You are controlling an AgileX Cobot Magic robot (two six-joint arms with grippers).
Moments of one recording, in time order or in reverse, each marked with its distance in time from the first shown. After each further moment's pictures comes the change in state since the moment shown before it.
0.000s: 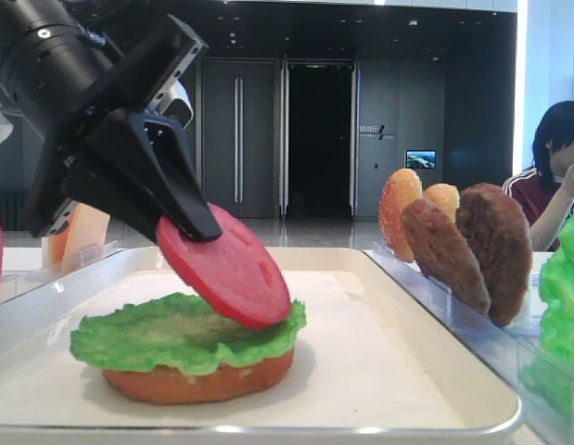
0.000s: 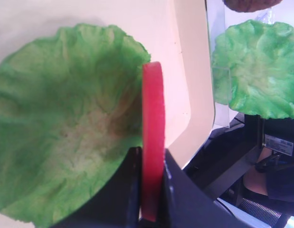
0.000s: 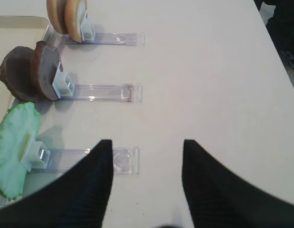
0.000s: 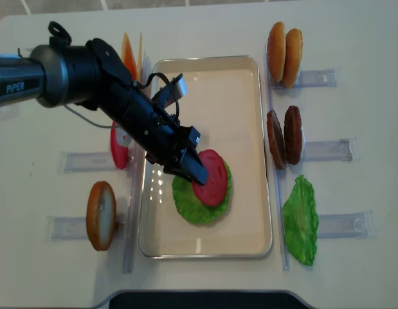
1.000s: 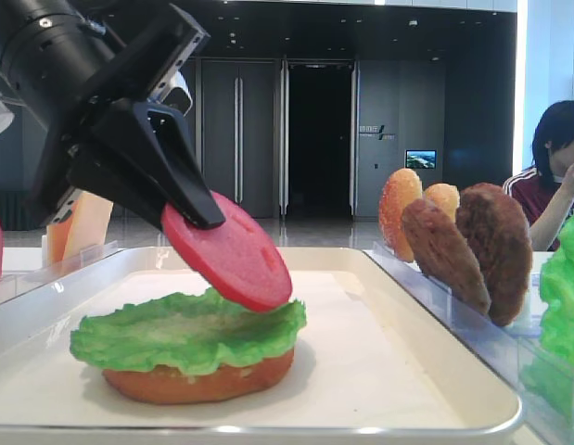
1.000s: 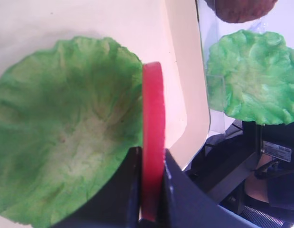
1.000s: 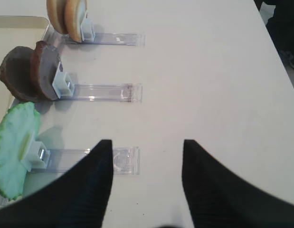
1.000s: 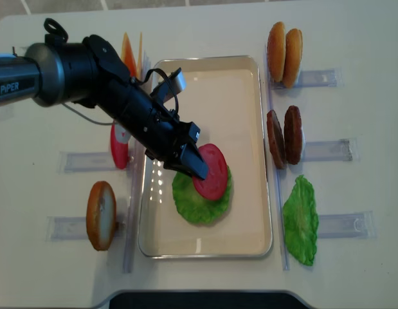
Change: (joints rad) left arm 0.000 -0.021 0.000 -0.006 -0.018 -0.002; right arm 0.000 0.000 0.000 0.000 0.000 0.000
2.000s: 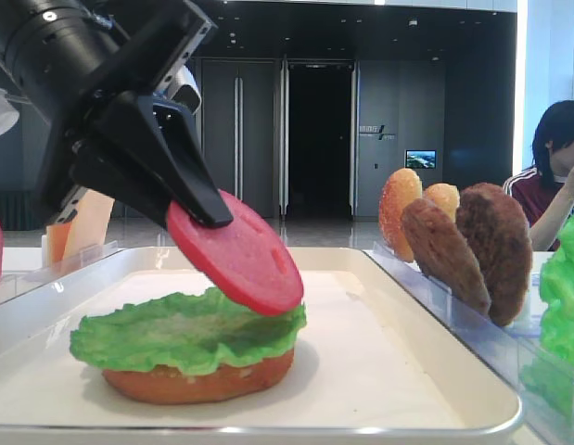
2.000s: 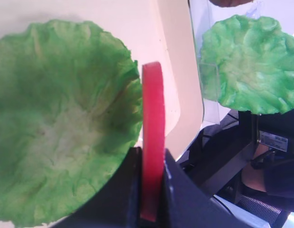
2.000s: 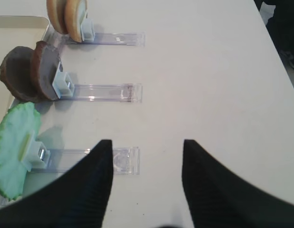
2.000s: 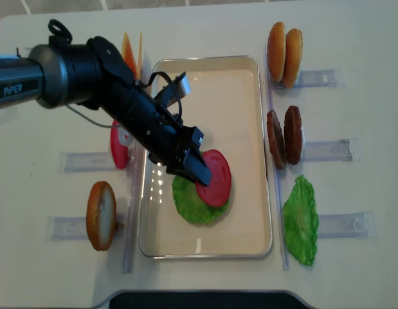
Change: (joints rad) left arm -0.022 0.000 0.000 0.001 0.020 -0.007; right arm 0.000 0.000 0.000 0.000 0.000 0.000
